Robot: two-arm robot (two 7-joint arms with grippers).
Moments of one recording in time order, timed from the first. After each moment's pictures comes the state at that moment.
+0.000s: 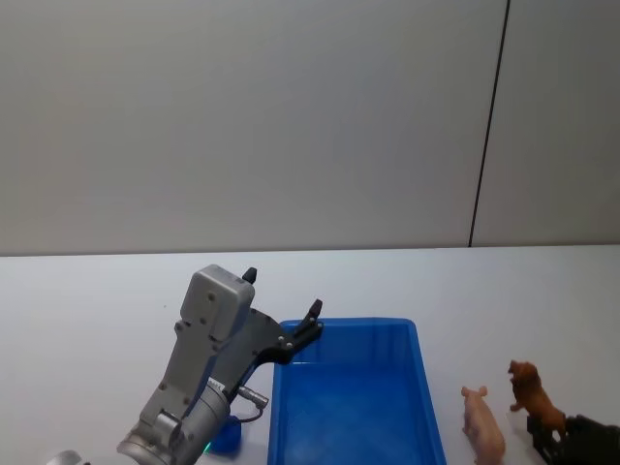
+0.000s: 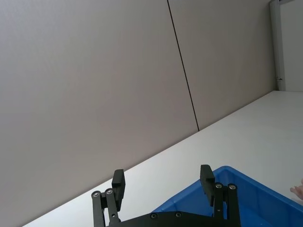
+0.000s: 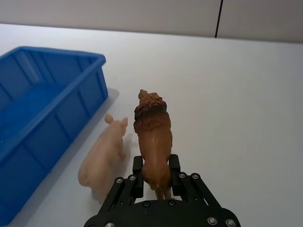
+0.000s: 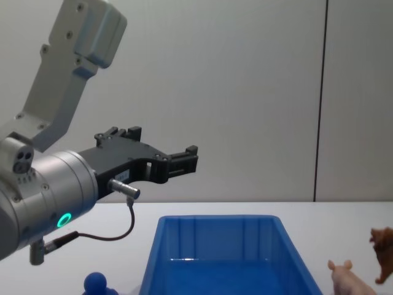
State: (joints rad) left arm -0.24 0.38 0.45 -1.63 -0.20 0.01 -0.01; right arm -0.03 0.42 -0.17 -1.59 0.40 0.25 0.23
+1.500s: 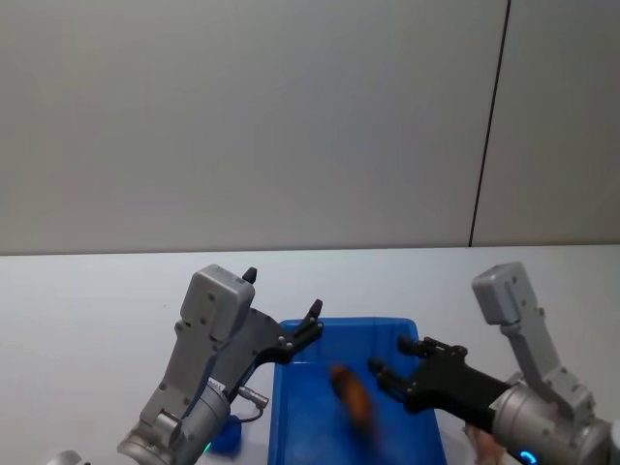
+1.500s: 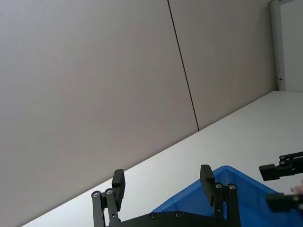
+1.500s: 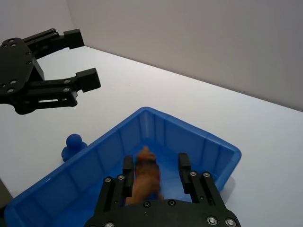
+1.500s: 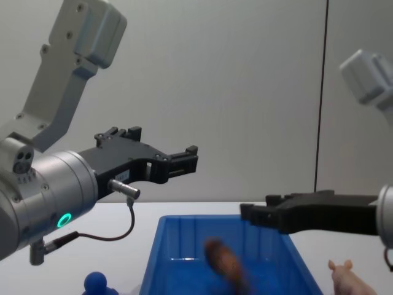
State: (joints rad) left arm -0.24 0.38 0.45 -1.63 -0.20 0.01 -0.01; right arm 0.23 0.24 -0.31 -1.55 0.22 0.32 0.46
